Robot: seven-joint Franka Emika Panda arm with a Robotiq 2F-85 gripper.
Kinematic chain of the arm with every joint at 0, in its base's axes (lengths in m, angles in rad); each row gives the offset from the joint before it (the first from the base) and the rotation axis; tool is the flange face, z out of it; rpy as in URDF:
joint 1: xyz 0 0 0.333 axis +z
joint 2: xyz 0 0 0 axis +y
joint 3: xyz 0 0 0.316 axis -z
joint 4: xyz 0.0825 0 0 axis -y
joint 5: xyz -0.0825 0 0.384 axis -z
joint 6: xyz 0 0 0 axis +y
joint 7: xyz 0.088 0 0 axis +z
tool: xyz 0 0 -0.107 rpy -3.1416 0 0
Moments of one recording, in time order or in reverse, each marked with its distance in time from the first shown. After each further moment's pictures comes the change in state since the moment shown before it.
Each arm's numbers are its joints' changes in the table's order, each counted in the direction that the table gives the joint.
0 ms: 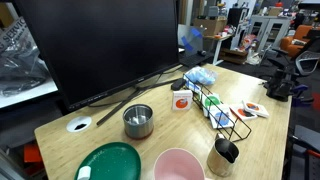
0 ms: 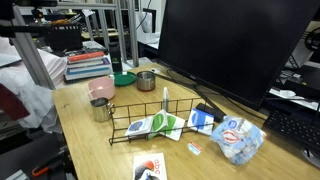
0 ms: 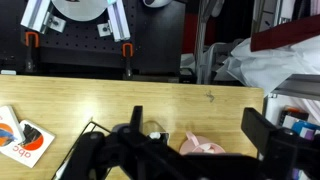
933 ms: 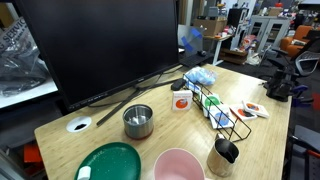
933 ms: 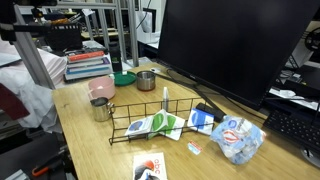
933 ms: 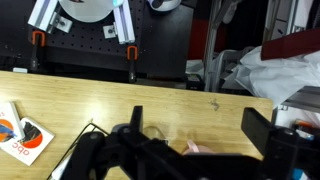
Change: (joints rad) arm -0.001 0.035 -0.087 0.006 -0.001 -0.008 -0.001
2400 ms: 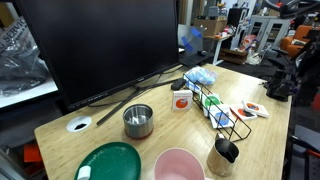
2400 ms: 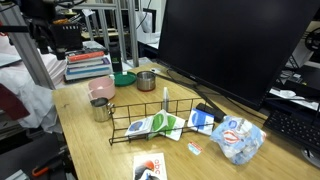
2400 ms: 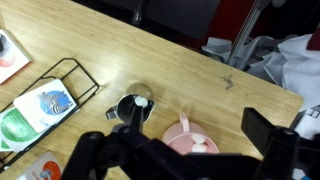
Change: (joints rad) arm 0.079 0.281 -0.171 -0.007 0.109 -0.418 0.053
